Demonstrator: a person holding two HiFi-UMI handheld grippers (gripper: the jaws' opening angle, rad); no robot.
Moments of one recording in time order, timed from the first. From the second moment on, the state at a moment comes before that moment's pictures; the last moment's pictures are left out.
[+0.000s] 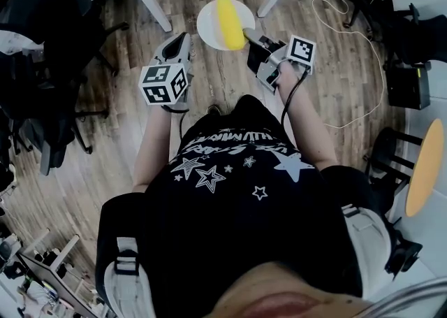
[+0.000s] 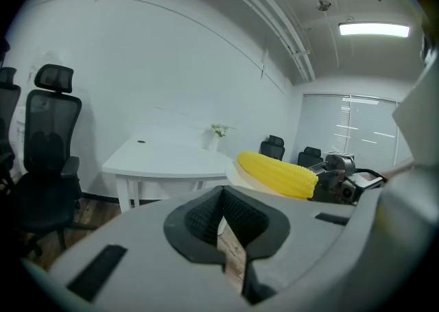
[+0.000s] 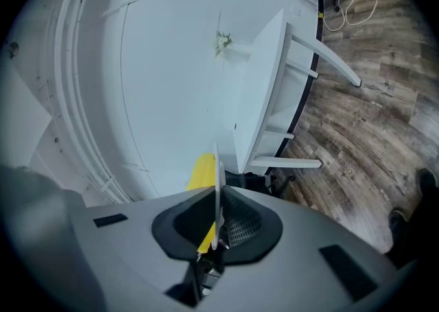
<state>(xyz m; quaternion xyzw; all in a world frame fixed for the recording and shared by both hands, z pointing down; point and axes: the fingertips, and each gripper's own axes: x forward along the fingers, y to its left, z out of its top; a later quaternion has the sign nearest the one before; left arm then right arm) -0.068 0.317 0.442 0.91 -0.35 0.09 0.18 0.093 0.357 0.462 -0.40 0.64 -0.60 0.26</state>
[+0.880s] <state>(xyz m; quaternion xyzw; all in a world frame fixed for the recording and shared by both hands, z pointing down) -0.077 0.230 0.458 0.89 -0.40 0.10 0.19 0.088 0.247 0.479 -0.36 0.66 -0.62 0.24</state>
